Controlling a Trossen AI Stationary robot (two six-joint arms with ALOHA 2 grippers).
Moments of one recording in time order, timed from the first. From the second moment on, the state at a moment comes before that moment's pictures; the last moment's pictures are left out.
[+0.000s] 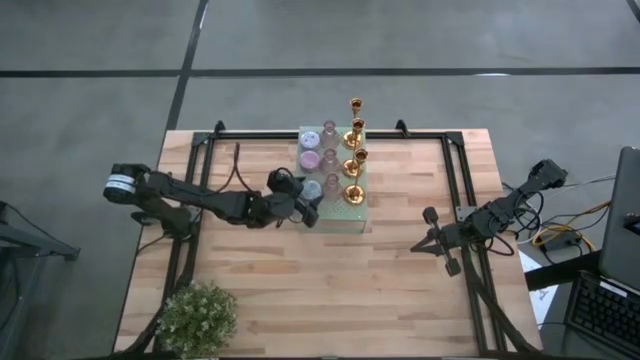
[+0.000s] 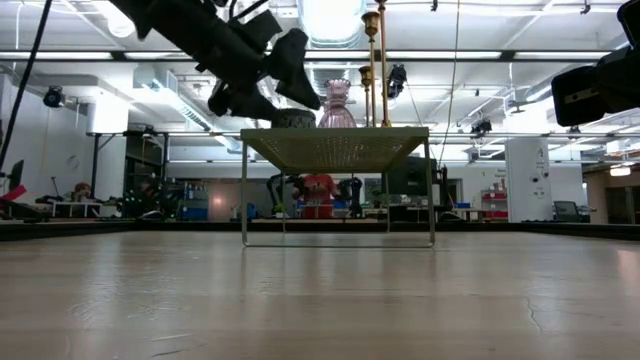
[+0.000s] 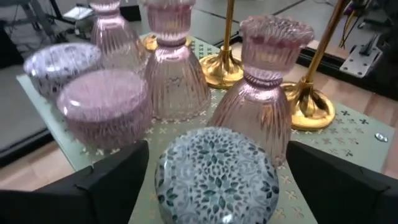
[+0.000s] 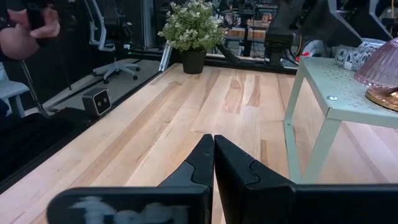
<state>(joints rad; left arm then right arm) -0.08 1.45 0.87 0.12 -0.72 -0.43 0.60 0.17 0.03 0.00 0.31 0.07</state>
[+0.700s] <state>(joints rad) -0.12 1.11 0.91 -0.31 -0.64 -0.37 0.60 0.17 0.03 0.00 0.31 0.07</state>
